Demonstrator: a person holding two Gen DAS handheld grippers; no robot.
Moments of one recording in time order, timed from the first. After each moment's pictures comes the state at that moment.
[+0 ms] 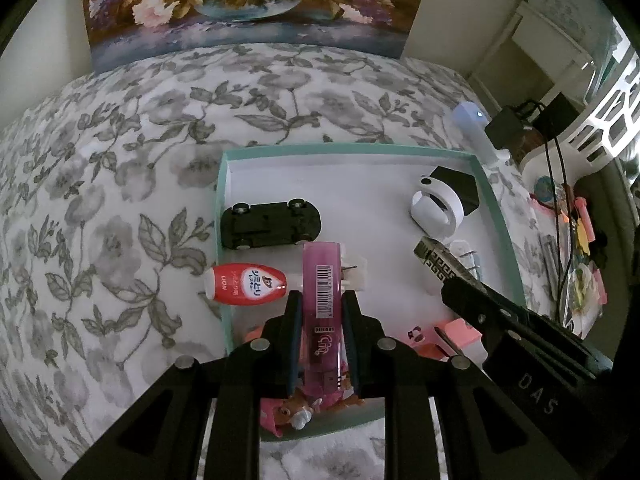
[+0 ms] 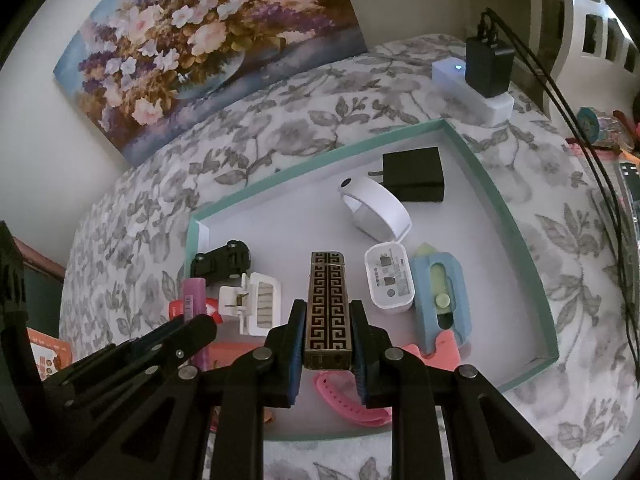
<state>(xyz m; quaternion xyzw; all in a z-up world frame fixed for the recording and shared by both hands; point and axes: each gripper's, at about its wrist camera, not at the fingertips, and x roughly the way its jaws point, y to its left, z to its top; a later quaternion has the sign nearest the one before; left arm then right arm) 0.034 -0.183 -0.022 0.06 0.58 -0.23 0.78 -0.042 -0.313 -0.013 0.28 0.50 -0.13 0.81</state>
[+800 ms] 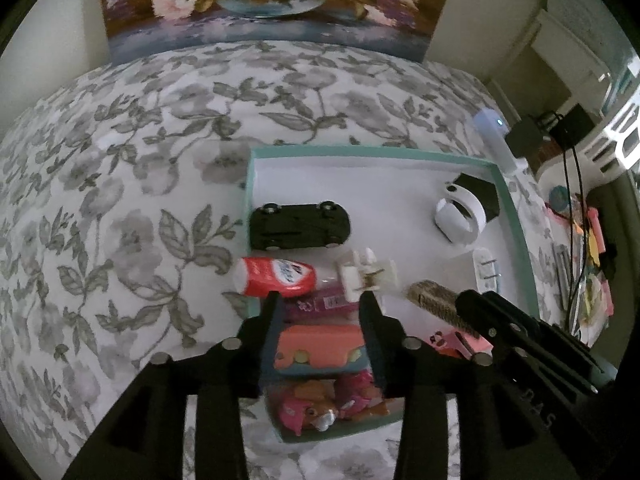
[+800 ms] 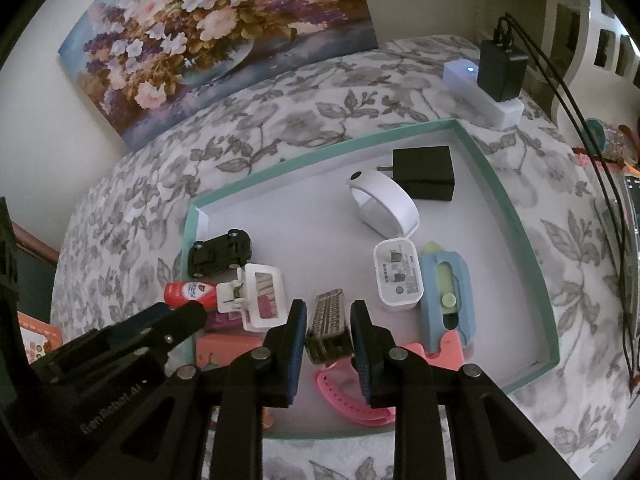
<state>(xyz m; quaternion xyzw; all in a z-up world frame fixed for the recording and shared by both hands) 0.044 -0.167 -0.024 0.06 0.58 -0.20 0.79 -0.037 -0.305 -0.016 0.25 0.52 -0.13 0.81</state>
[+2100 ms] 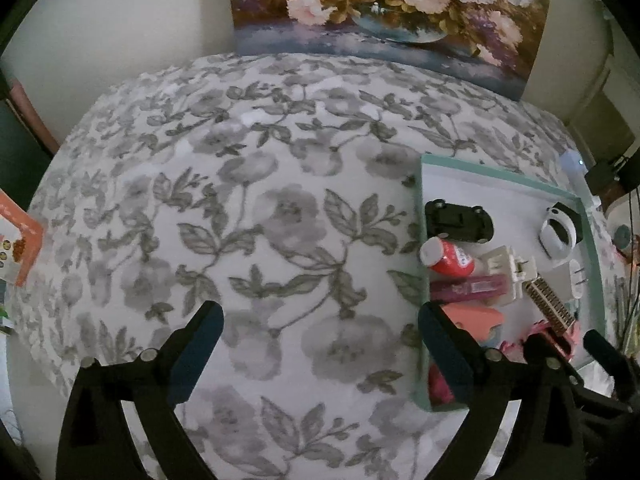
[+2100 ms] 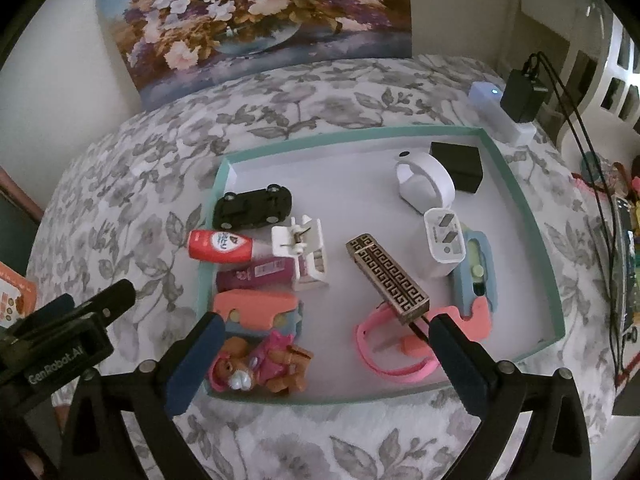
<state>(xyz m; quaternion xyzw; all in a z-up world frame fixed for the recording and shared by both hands) 0.032 -0.071 -0.012 0.07 0.54 -0.06 0.83 -0.045 -0.240 -0.011 0.17 0.53 -0.13 0.82</state>
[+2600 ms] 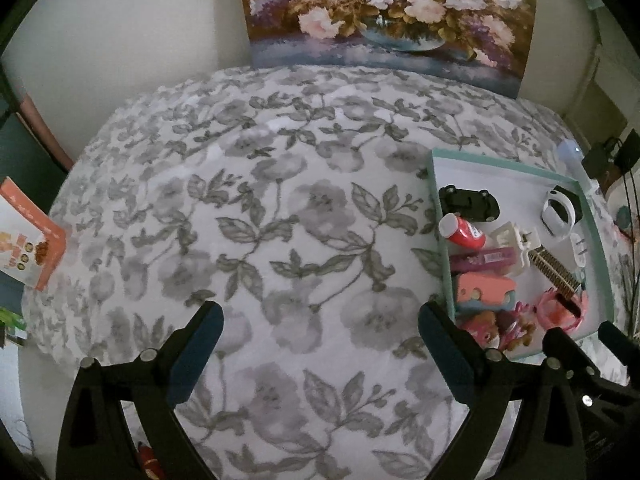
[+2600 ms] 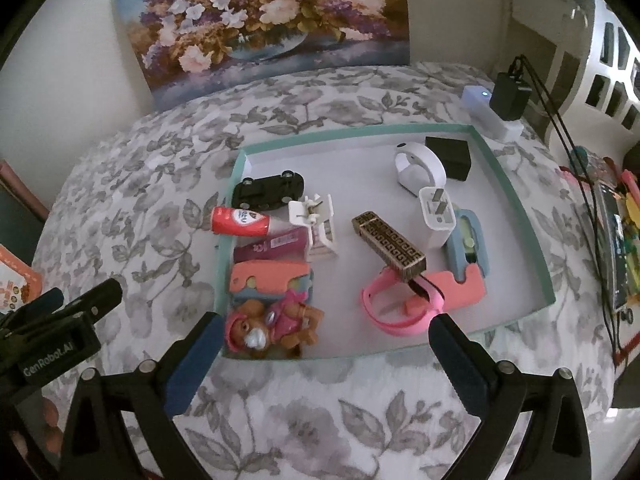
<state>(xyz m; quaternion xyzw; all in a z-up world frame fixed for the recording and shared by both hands) 0.000 -0.045 0.007 0.10 0.51 -0.06 0.85 -0.079 -0.220 0.003 0.17 0.51 -0.13 0.83</state>
